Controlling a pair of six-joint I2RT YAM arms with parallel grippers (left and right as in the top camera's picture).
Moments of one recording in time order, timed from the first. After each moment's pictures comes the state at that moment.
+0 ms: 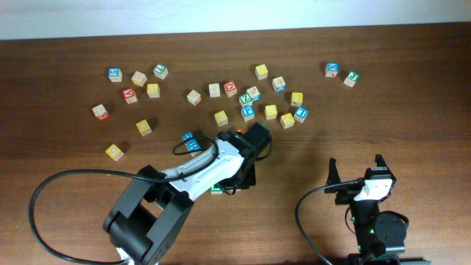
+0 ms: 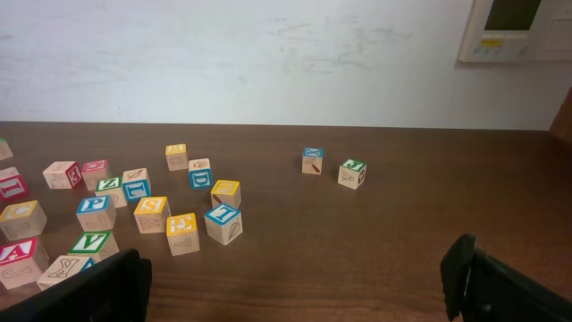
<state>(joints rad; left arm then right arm) -0.75 1.93 1.24 -0.90 -0.02 -0.76 0.00 0.01 0.01 -0.07 -0.01 0.00</state>
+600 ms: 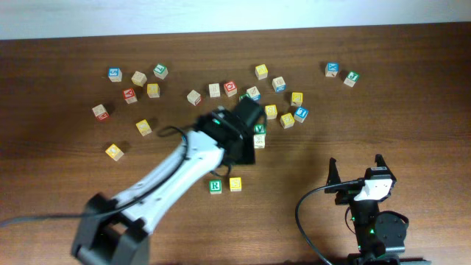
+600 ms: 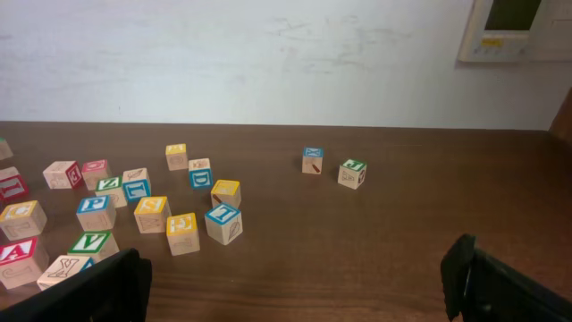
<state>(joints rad) -0.67 1.74 1.39 -0.98 -0.01 -0.68 0.00 0.01 0.01 -0.07 -0.01 0.00</state>
